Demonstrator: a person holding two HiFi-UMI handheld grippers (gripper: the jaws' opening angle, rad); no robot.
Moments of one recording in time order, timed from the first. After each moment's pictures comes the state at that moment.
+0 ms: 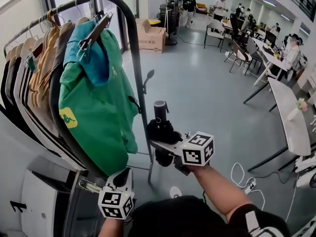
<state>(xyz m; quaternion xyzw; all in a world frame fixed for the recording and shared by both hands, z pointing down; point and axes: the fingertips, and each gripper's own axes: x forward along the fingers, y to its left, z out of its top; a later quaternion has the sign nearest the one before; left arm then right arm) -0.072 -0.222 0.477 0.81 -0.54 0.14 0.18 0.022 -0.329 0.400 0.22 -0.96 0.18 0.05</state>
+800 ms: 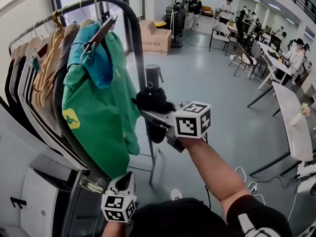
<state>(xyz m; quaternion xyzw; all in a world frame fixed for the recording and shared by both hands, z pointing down) -0.069 -0.213 0.482 0.80 -0.55 0.15 0.18 -0.012 -0.396 0.300 0.21 -0.97 0.13 0.01</state>
